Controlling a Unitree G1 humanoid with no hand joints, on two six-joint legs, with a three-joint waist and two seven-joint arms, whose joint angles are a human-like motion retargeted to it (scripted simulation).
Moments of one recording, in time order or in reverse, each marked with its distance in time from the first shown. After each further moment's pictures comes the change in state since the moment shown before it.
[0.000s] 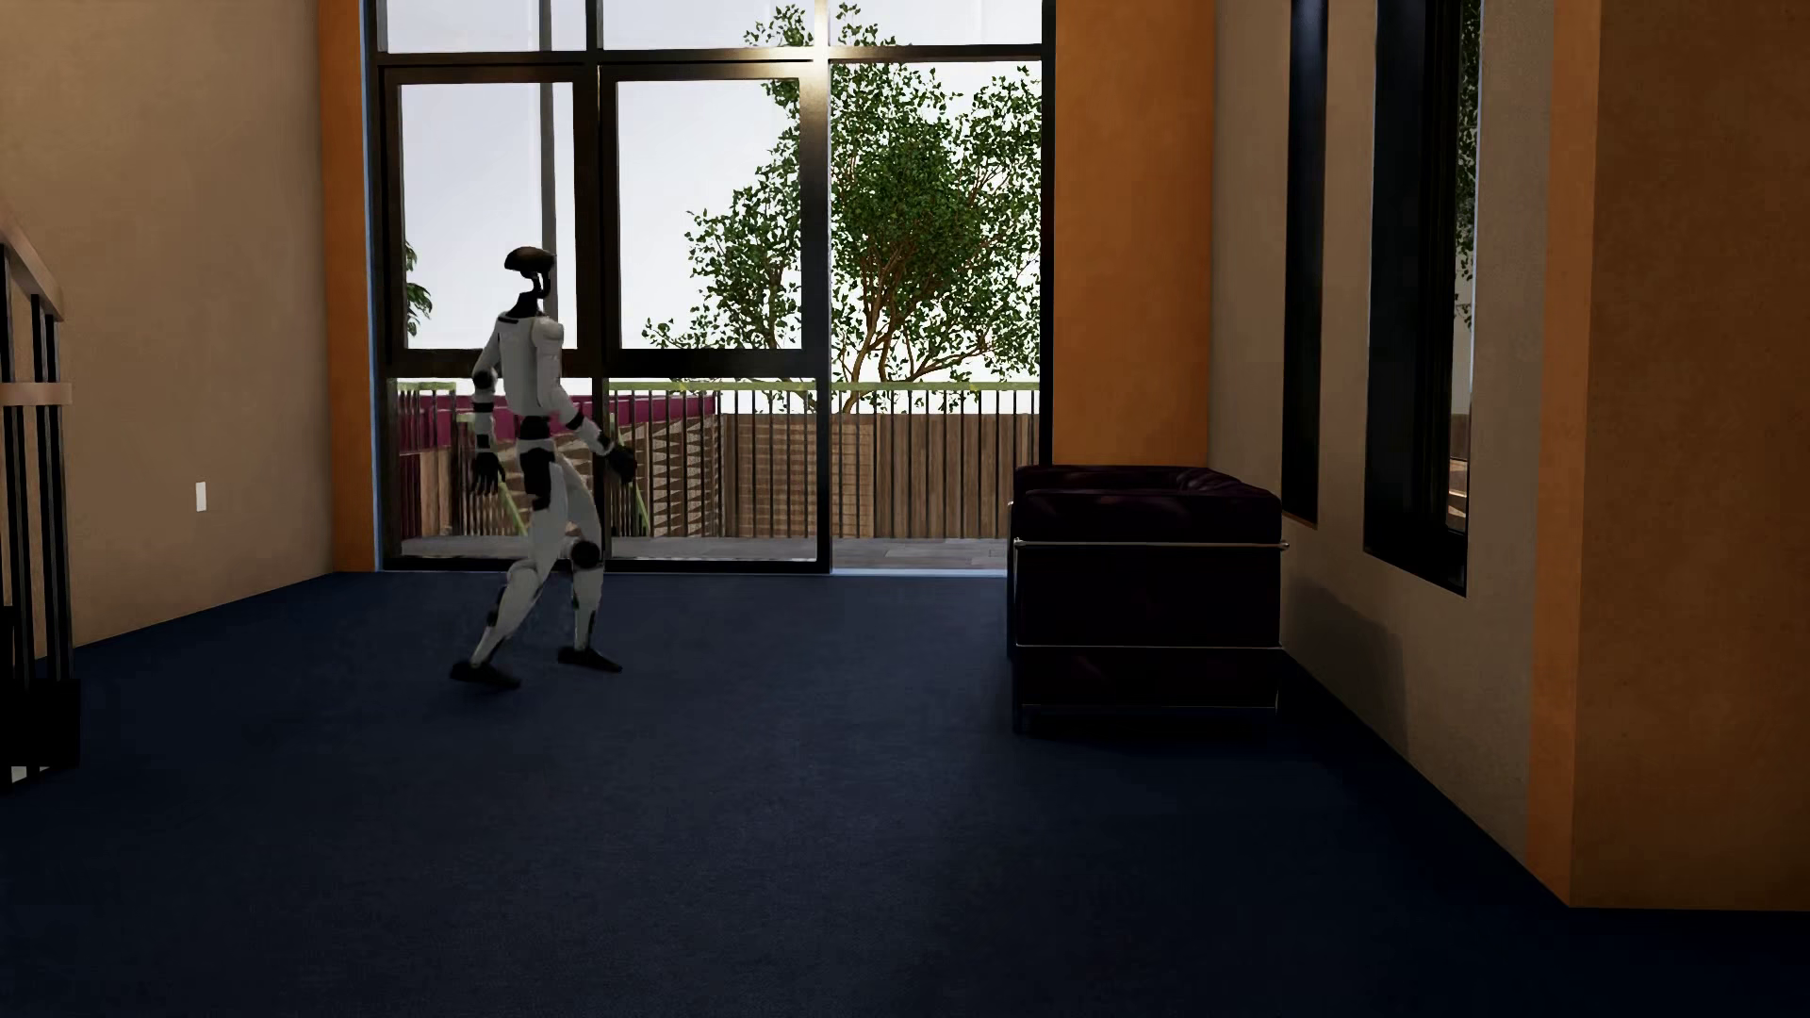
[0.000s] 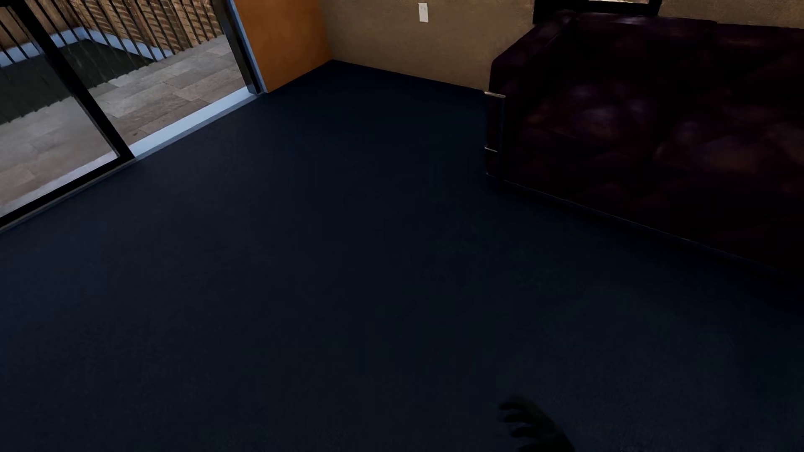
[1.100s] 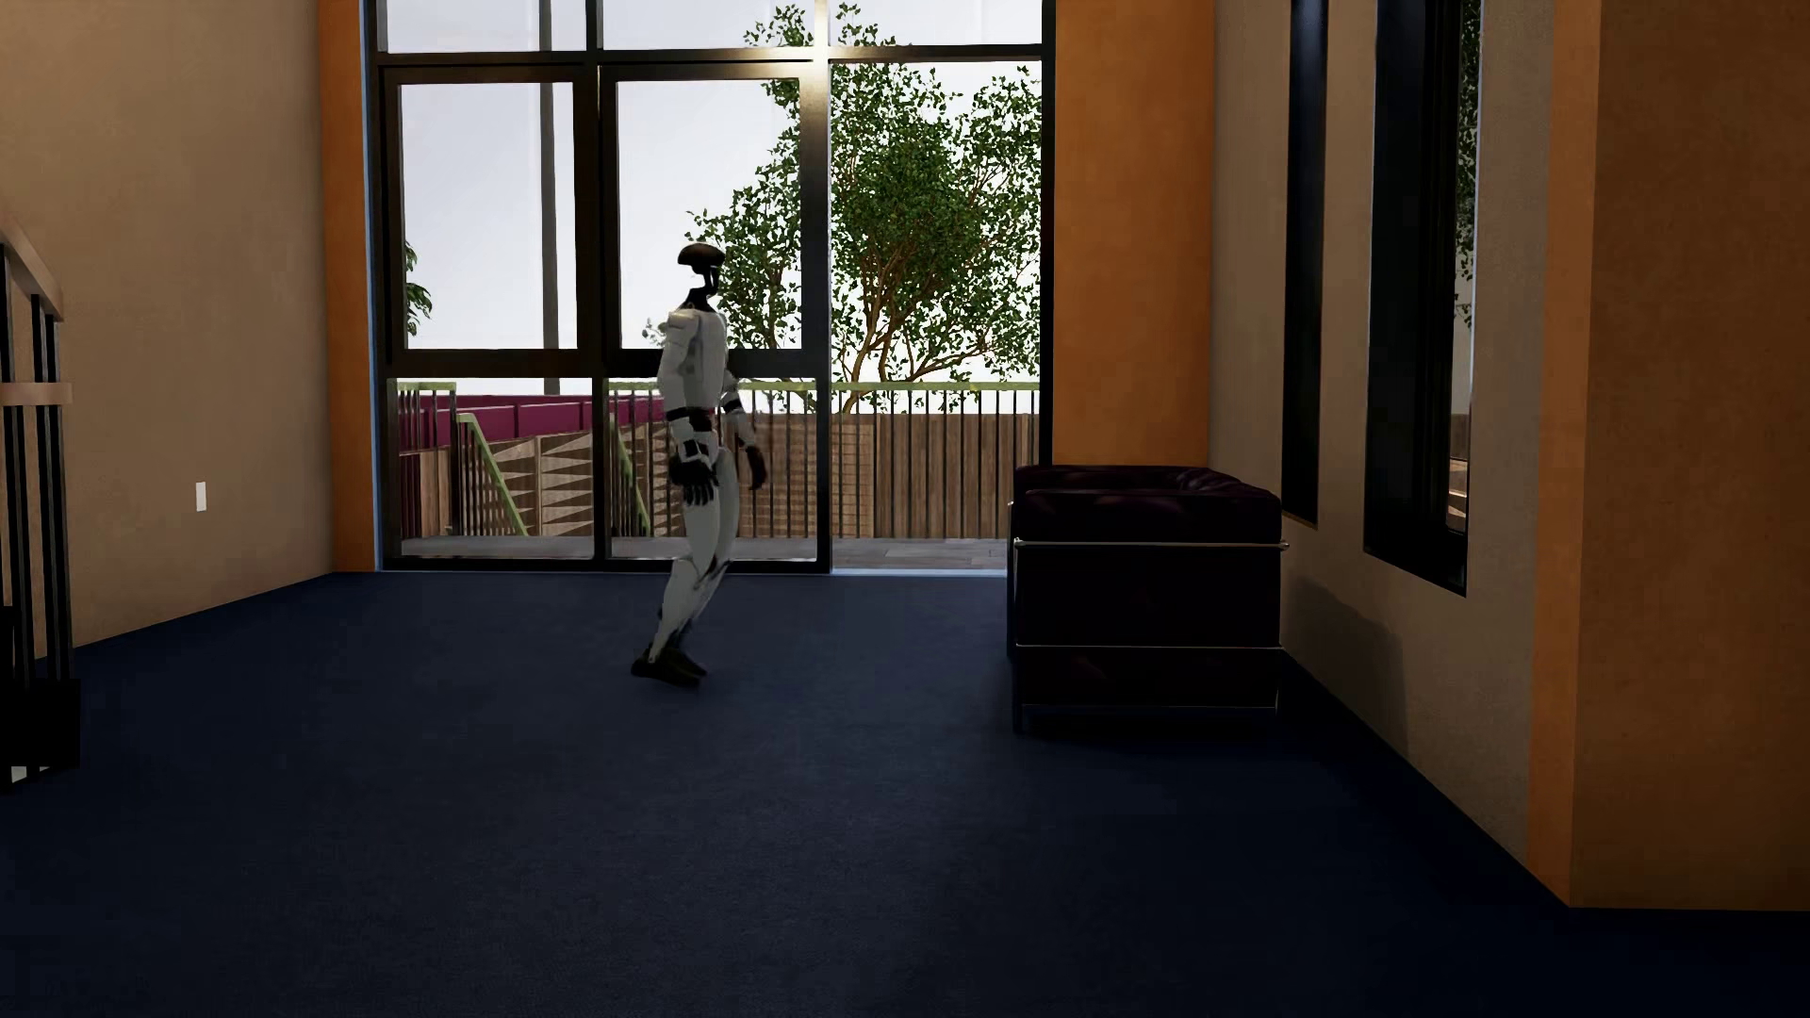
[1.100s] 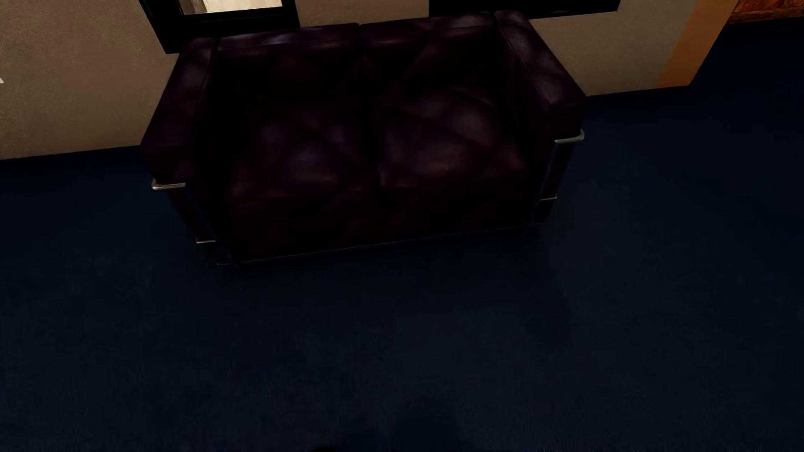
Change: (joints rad) body 0.420 -0.174 -0.330 -0.018 -0.060 -0.036 0.000 0.000 0.022 -0.091 0.022 -0.499 -0.045 -0.324 0.043 -0.088 0.000 0.000 0.000 -0.141 0.339 -0.094 0.451 0.000 0.000 0.000 0.000 0.000 0.000
